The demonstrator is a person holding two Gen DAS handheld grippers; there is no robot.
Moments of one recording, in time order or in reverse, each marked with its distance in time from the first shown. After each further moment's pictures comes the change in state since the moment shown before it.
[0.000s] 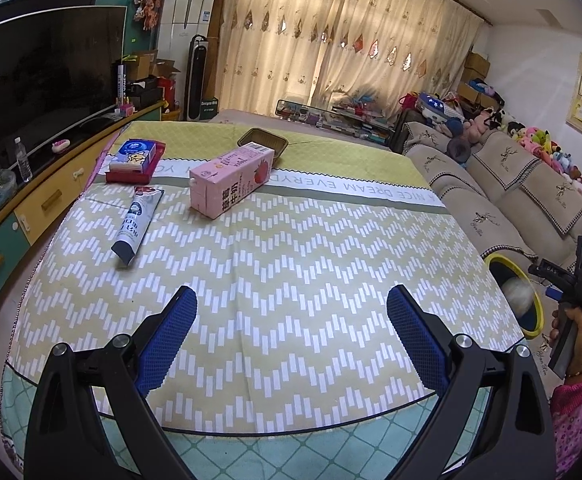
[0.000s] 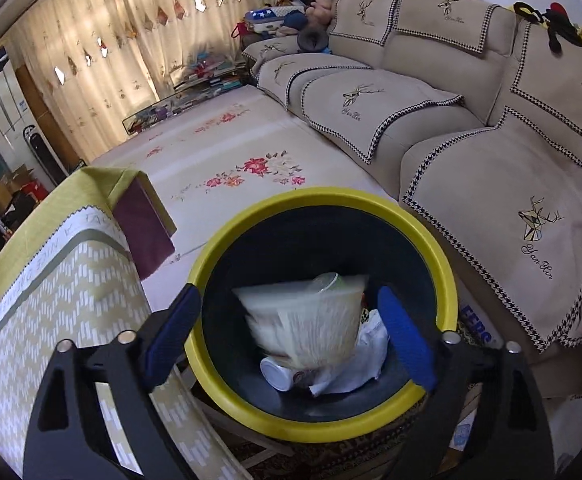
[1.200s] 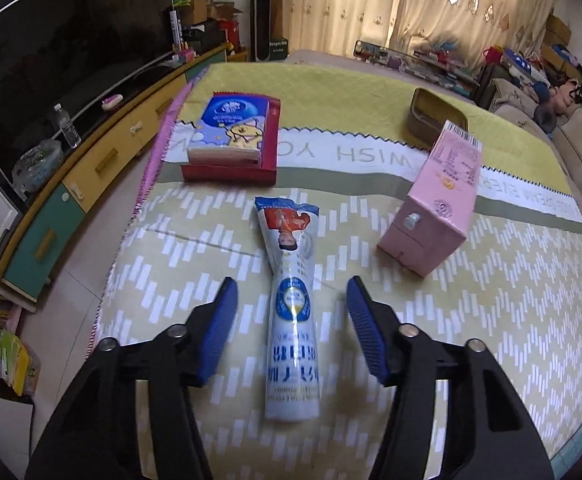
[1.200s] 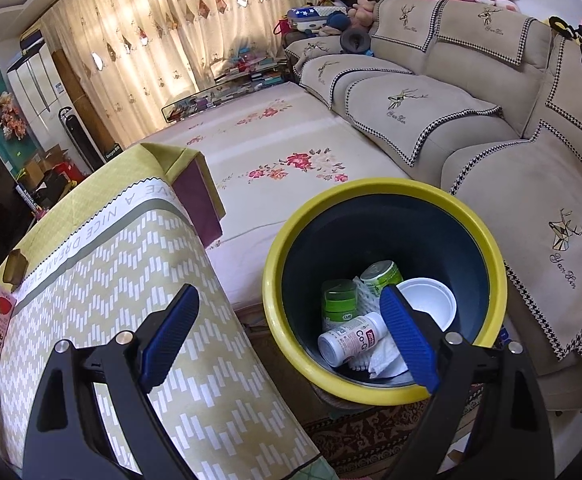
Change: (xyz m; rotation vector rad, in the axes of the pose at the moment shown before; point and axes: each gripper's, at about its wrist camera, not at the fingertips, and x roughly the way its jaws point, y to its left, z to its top) left arm 0.132 0.136 0.071 -0.049 0.258 0.260; right arm -0.024 0.053 -0.022 -0.077 0.011 0.115
